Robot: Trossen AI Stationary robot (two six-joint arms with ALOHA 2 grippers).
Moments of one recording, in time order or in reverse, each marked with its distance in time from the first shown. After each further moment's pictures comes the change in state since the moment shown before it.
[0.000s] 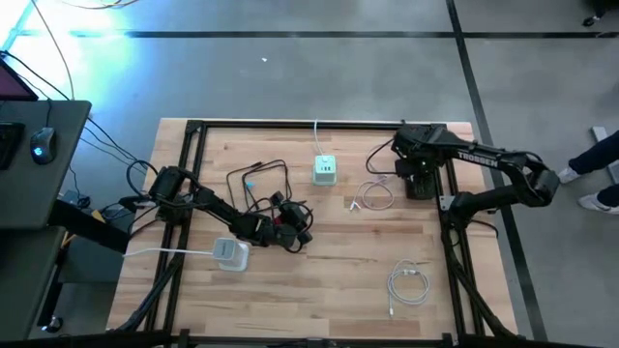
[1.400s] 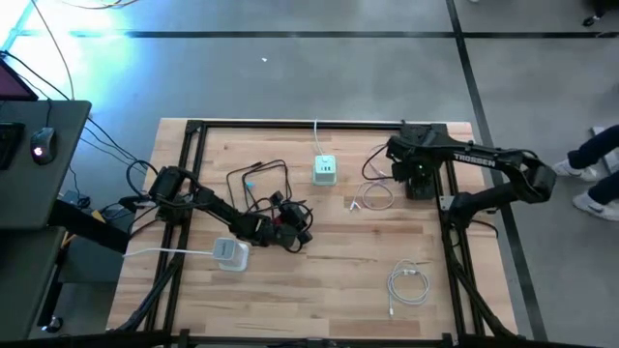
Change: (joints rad) left arm -0.001 0.000 0.000 0.000 -0.017 0.000; right arm 0.105 0.033 0.039 -0.063 0.011 0.077
